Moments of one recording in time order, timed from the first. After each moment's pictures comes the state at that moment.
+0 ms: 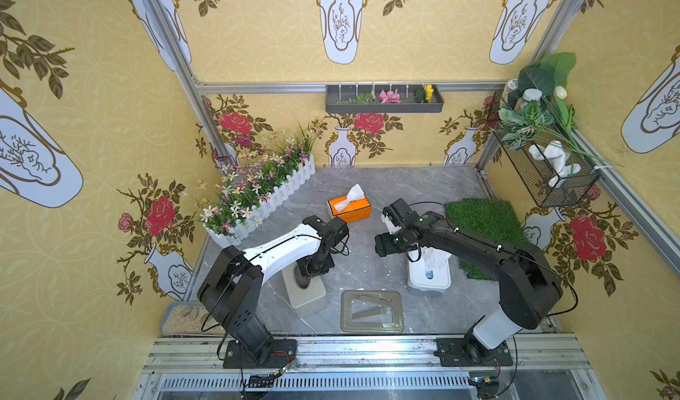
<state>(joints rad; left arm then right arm) -0.65 1.63 1.18 -1.18 -0.15 -1.08 0.58 1.61 1.13 -0.69 -0.09 0.34</state>
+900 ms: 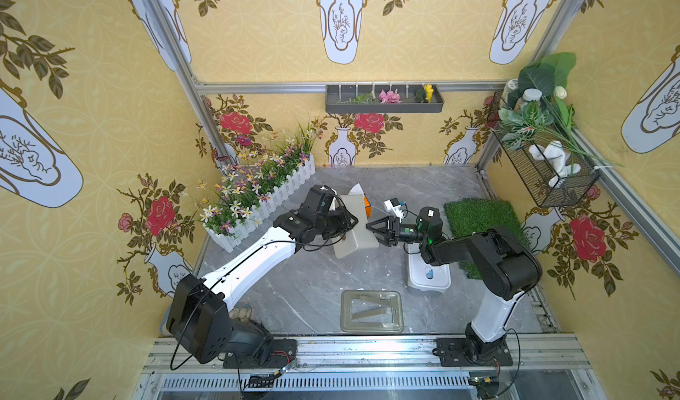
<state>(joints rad) -0.56 1.41 1.13 -0.41 0.29 -0.92 0.35 1.85 0.69 1.16 -1.07 1.29</state>
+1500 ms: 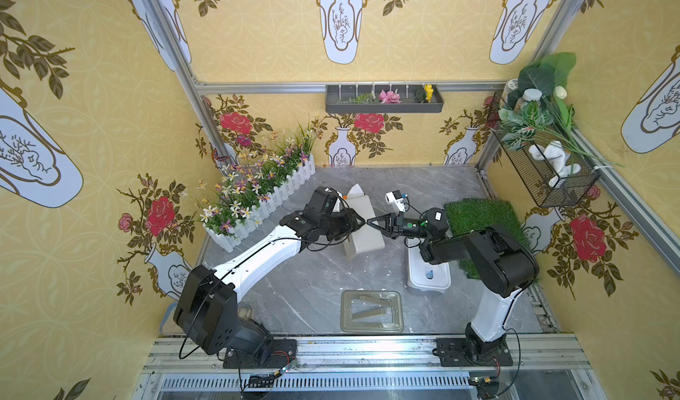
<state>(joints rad) -0.56 1.47 1.12 -0.37 0.32 -0.91 0.35 1.85 0.71 1.37 -1.09 1.42</state>
